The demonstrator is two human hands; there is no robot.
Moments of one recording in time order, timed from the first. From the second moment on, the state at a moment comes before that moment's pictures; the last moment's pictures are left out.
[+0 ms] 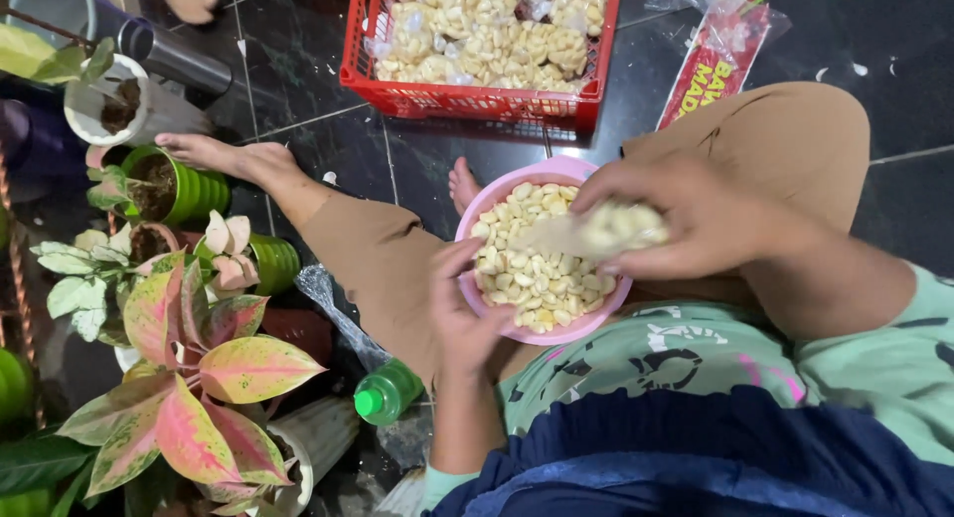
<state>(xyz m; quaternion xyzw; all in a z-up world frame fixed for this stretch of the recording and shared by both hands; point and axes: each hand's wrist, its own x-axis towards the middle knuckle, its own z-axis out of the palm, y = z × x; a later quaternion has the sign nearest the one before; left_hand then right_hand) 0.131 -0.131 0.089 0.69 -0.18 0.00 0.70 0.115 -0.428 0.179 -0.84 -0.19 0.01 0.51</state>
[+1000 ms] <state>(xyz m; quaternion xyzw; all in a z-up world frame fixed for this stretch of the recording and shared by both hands) 0.114 -0.139 0.121 0.68 -0.23 0.04 0.69 0.116 -0.382 0.142 -0.74 -0.23 -0.02 0.63</state>
